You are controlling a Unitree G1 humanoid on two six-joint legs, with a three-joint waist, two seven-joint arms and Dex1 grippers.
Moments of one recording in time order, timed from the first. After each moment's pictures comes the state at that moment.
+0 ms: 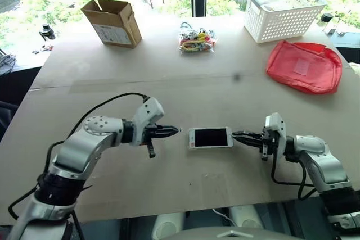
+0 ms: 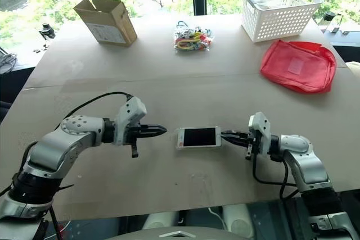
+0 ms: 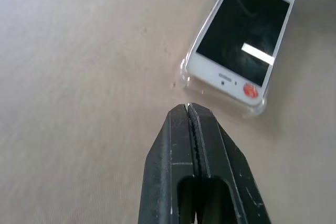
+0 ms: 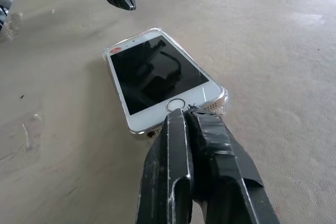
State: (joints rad) left arm -0.25 0.83 -0.10 -0.30 -0.43 0.73 -1.01; right arm -0.14 -0.54 0.07 -0.02 0.39 0.22 1.15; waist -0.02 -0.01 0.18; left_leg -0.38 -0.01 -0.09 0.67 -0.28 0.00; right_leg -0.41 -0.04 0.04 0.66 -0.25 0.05
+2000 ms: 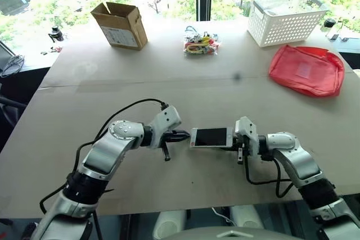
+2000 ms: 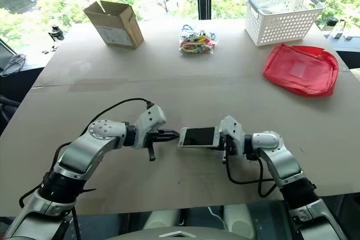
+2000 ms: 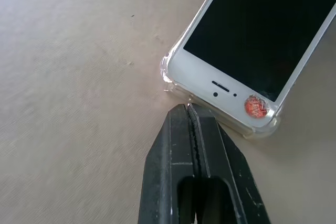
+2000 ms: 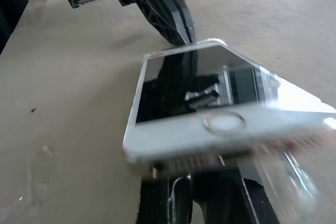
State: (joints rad) left arm -0.31 0.67 -0.25 -0.26 -0.24 0.68 -0.97; right arm -0.24 -0.44 0.27 -0.01 0.25 0.23 1.09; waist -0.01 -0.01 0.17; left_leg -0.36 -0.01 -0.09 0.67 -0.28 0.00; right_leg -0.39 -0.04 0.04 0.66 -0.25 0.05
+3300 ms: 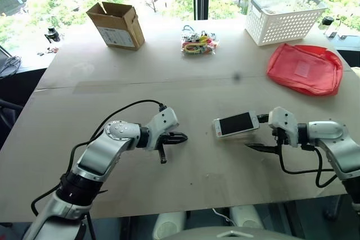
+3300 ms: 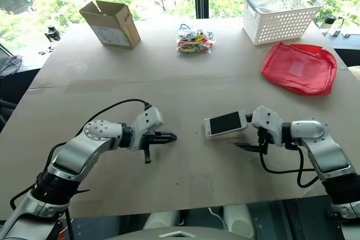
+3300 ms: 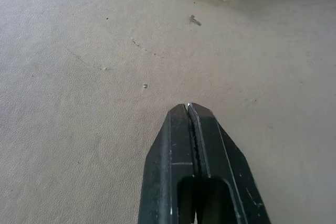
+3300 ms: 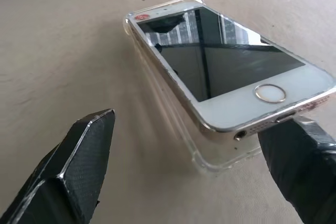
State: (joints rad) left arm -0.29 0.72 -0.24 -0.27 -0.27 0.67 -1.00; right arm -0.24 -0.79 0.10 -0.09 0.25 0.24 1.13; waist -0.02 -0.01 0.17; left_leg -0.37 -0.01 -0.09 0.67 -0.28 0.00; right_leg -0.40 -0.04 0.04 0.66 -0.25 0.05
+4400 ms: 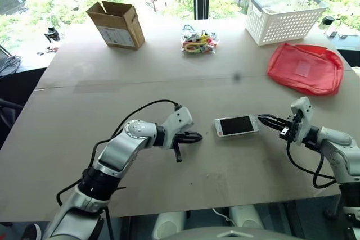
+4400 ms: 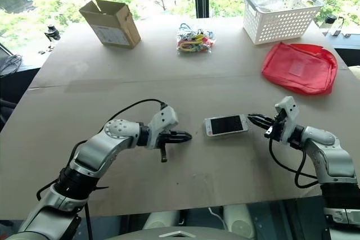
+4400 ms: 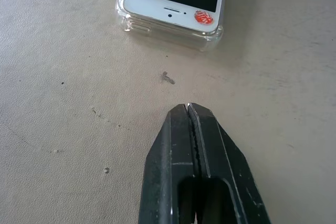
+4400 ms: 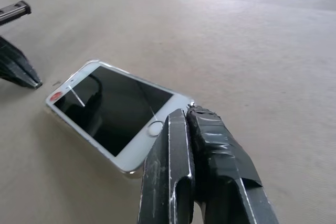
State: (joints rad) left arm -0.36 0.59 -0.31 -0.21 -0.26 0.66 -0.96; right arm -0.18 -0.61 -0.15 0.01 0.49 0.46 0.95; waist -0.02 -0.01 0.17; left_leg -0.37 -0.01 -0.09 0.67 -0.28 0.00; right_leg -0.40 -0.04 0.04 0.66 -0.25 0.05
